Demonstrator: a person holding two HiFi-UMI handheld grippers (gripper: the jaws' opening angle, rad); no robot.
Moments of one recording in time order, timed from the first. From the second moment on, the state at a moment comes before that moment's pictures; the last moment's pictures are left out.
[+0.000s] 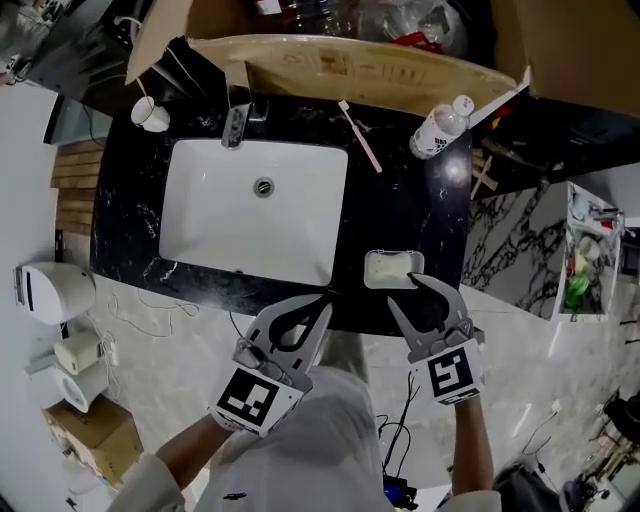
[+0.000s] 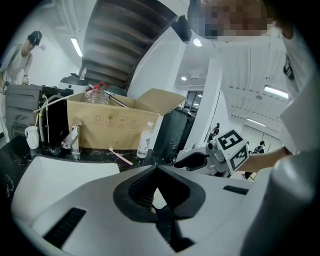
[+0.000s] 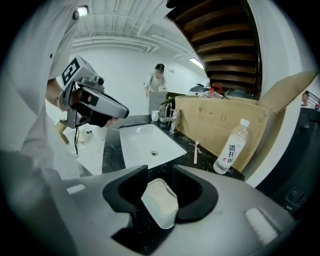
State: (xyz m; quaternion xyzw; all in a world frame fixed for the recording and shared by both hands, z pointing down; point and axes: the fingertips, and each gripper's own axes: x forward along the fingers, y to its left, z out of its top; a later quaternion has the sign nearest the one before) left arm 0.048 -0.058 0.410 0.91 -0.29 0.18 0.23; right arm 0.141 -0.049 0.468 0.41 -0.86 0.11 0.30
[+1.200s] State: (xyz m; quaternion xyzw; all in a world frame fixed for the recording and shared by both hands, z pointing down) left arm 0.053 -0.072 0.463 0.89 -0.33 0.19 0.25; right arm 0.130 -0.055 0.586 0.14 -0.85 0.08 0.50
